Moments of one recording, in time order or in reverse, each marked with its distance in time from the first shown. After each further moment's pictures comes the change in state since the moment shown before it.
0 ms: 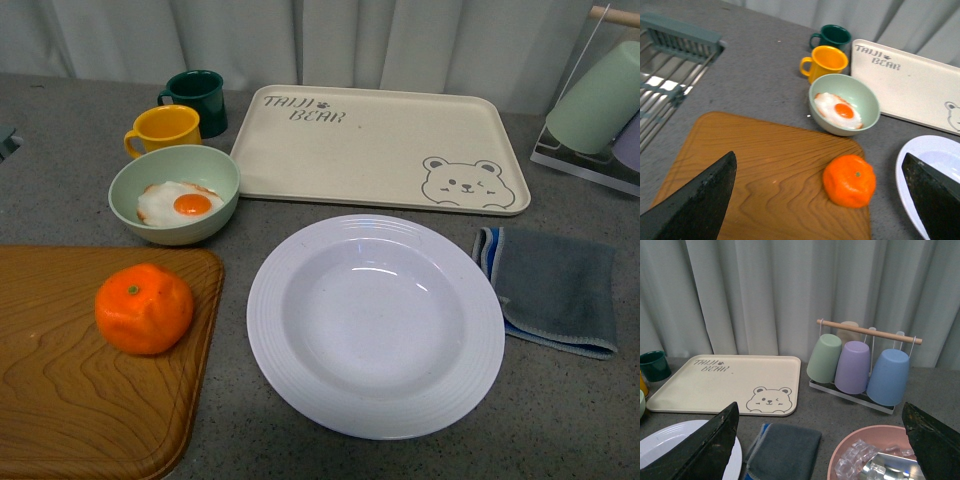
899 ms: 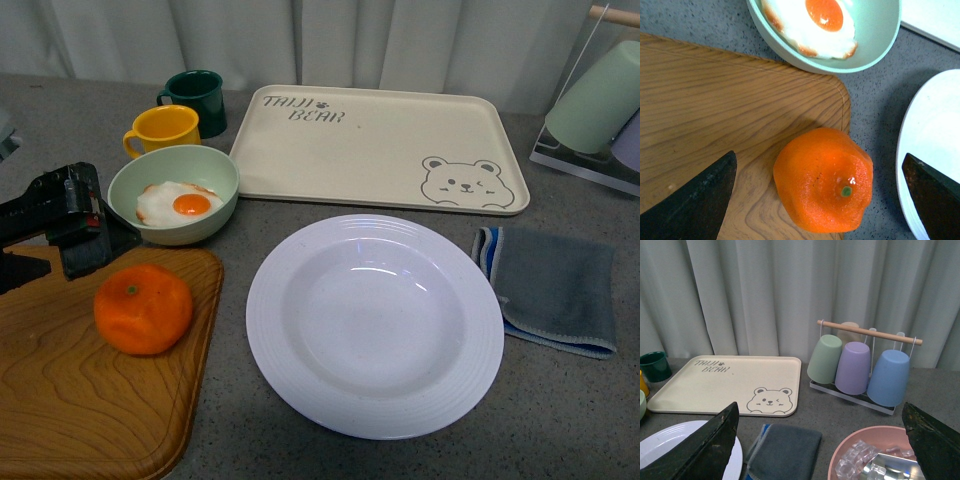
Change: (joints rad) left arm 0.026 1.116 0.415 0.223 0.354 -0.085; right arm 0.000 0.000 0.000 0.000 0.000 0.000
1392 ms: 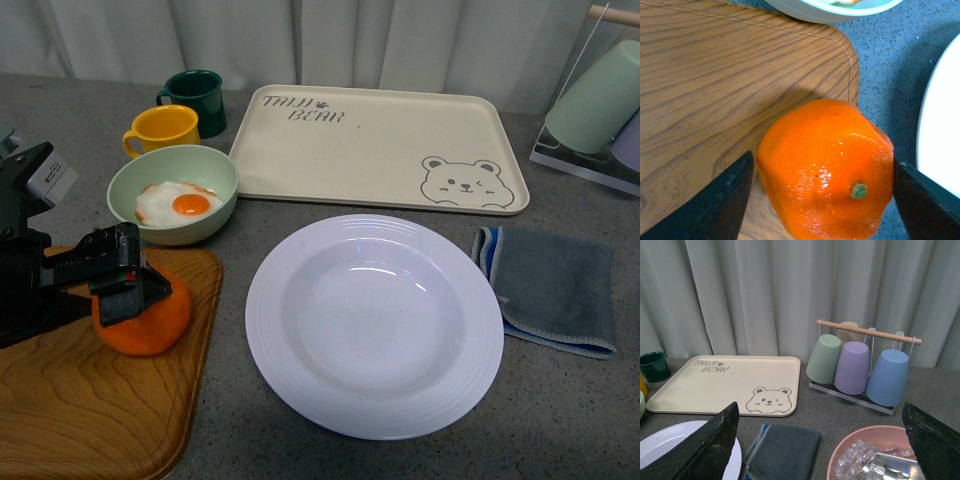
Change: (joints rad) left arm -0.023 0.131 0.039 -0.011 0.039 0.034; right arm 0.000 0.000 0.000 0.000 0.000 0.000
